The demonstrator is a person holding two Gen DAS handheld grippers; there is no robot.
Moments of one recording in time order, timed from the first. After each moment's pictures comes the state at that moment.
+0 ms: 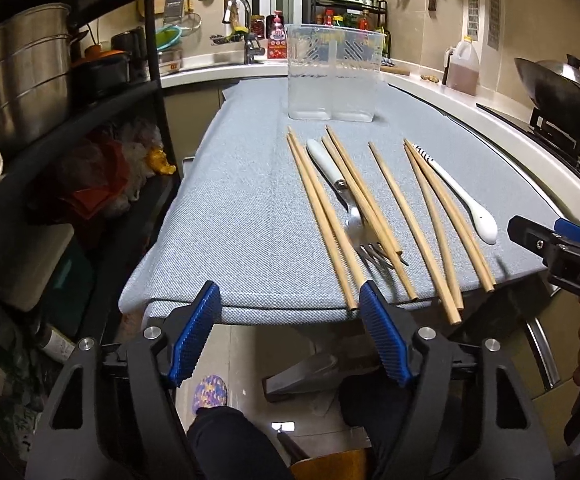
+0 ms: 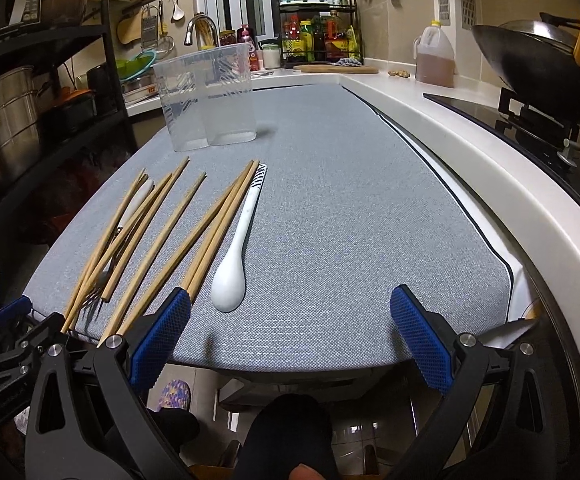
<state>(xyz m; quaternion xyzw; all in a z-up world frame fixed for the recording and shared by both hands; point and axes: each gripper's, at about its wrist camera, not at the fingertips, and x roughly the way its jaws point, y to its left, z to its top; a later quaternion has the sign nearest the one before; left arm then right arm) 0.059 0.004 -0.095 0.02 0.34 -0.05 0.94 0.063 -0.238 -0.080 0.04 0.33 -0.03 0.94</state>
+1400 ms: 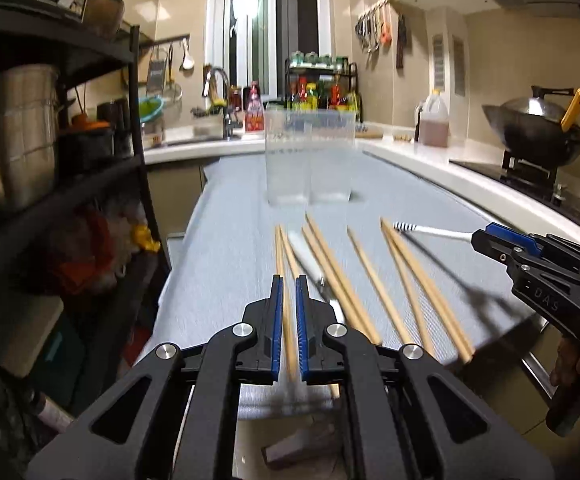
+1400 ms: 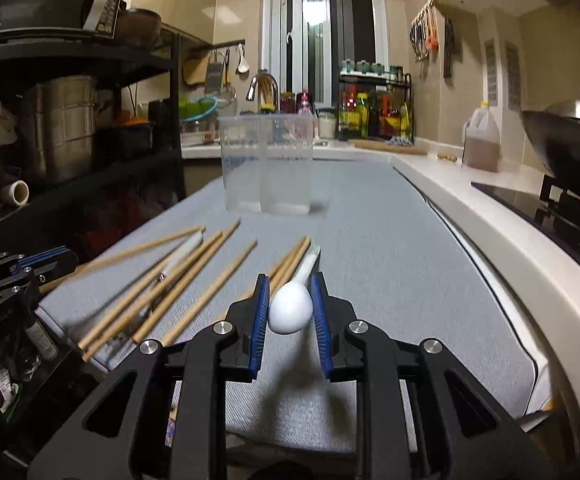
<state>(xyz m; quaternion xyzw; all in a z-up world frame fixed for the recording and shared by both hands) 0.066 0.000 -0.057 0.03 0.20 -0.10 0.97 0.067 -0.221 -0.060 -0.01 0.19 0.06 0.98</state>
